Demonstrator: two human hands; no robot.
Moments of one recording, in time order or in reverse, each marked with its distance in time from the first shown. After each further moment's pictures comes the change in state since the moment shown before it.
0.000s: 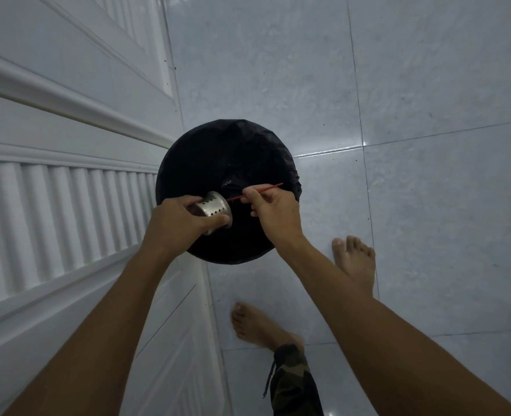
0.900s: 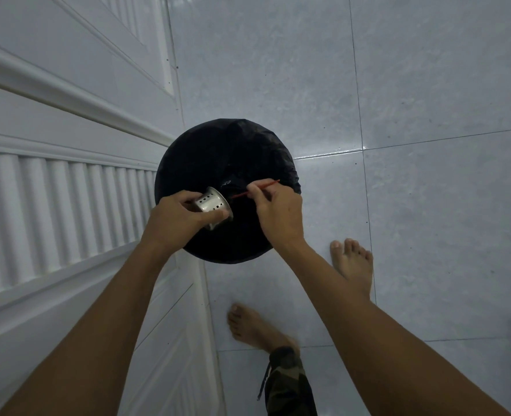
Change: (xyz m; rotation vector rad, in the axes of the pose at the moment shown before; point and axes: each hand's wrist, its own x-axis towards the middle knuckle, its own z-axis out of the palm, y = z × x) left_hand 0.003 -0.003 0.006 -0.180 -0.039 -0.041; right_hand 0.002 -0.008 -0.006 -0.304 0.103 -0.173
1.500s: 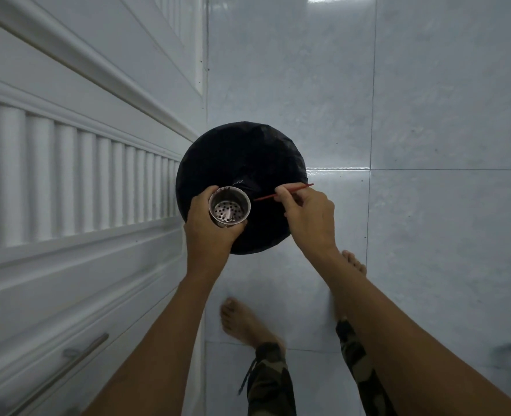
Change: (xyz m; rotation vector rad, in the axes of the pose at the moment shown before) left_hand -0.055 -0.002 0.059 -0.211 0.420 0.203; right_hand -0.021 -0.019 -0.049 -0.127 -0.021 -0.067
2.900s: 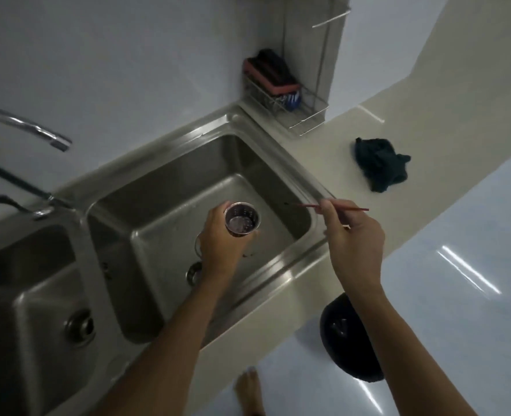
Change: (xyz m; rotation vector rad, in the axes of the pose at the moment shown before) left_hand -0.198 0.076 -0.499 -0.294 0.978 -0.278; right_hand -0.319 -0.518 0.012 0.042 -0.449 -0.860
